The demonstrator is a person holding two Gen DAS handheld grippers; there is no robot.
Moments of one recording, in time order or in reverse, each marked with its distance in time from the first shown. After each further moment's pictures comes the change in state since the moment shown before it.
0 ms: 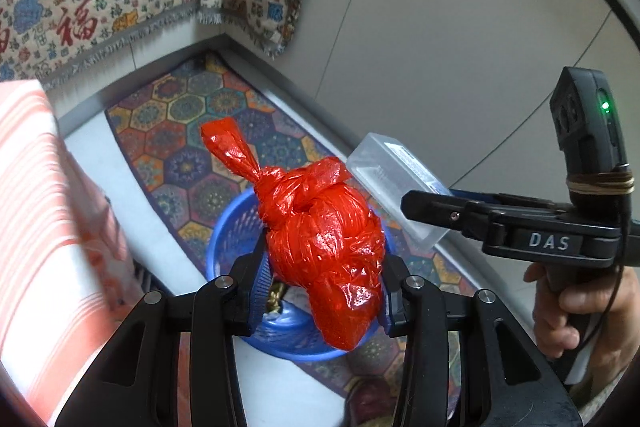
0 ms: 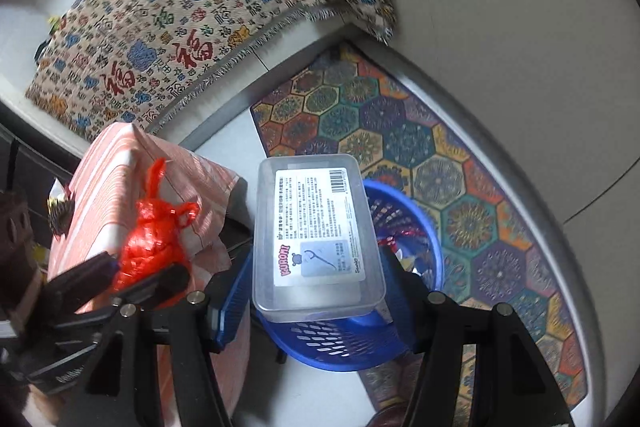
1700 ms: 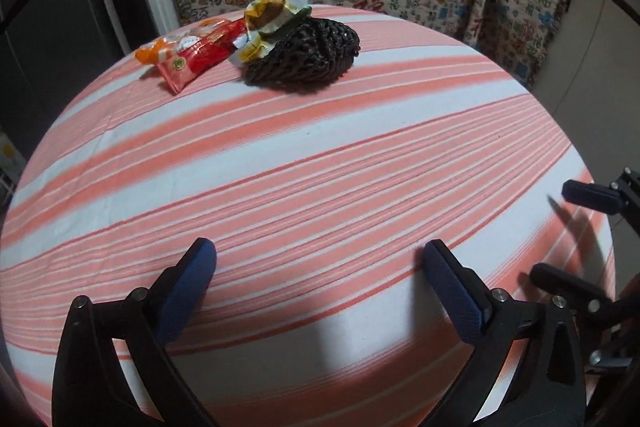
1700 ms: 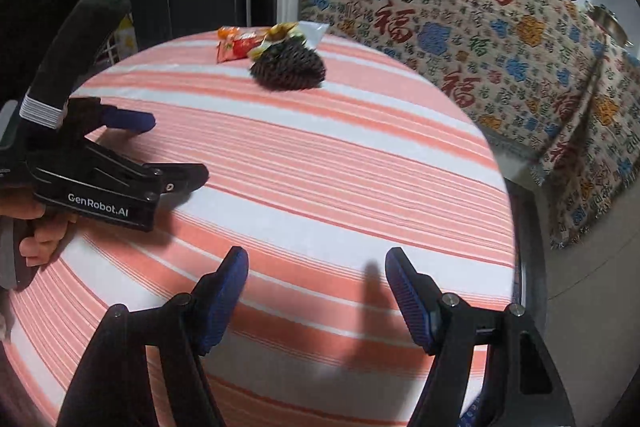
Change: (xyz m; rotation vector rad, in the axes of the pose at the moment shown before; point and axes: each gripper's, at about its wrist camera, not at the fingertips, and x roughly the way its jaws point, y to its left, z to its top) left arm -0.199 0.242 -0.161 -0.339 -0.138 0.536; right arm 0.019 0.342 -0.133 -0.968 -0.087 0.058
